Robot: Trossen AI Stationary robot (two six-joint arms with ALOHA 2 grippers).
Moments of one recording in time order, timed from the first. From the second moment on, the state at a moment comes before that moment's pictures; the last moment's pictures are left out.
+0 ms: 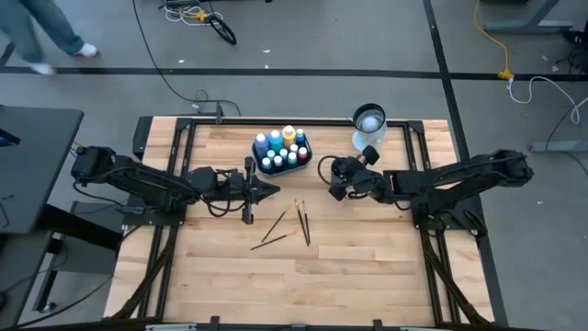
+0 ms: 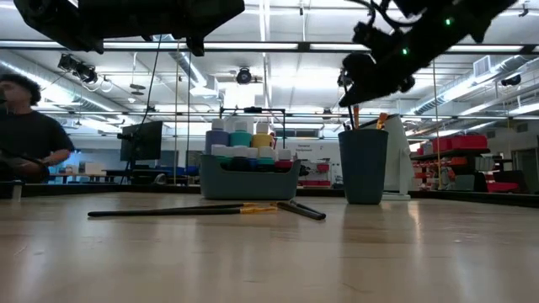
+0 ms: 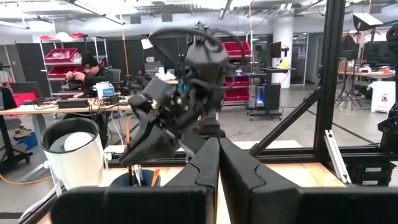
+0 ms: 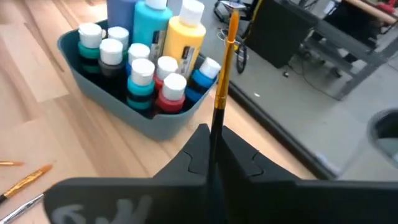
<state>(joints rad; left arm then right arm) -0.07 1.24 0.47 0.94 -0.12 0.04 0.04 1.27 0.69 0.01 0.82 0.15</state>
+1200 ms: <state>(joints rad) -0.07 1.24 0.47 0.93 -0.12 0.04 -0.03 1.27 0.47 0.41 0.69 0.04</state>
